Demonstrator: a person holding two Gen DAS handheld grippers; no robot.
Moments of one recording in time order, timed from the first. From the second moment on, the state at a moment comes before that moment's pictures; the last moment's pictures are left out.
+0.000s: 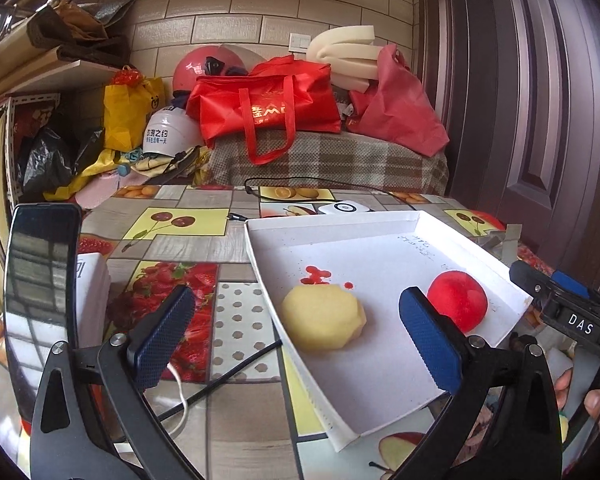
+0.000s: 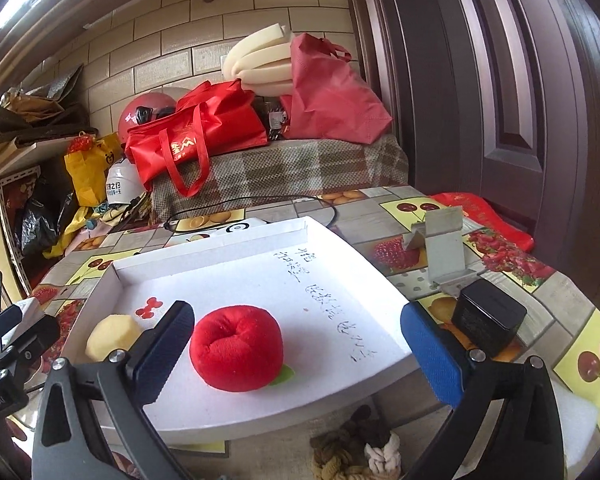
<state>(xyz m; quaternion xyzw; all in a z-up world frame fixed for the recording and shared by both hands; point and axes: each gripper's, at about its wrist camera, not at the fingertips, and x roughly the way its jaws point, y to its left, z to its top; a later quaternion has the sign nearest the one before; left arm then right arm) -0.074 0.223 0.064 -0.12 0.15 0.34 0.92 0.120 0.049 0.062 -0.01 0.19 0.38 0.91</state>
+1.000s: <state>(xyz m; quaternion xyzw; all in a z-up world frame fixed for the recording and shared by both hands) -0.213 0.081 0.027 0.02 0.39 0.02 0.92 -0.019 -0.038 0.052 -0.17 0.20 0.72 0.64</state>
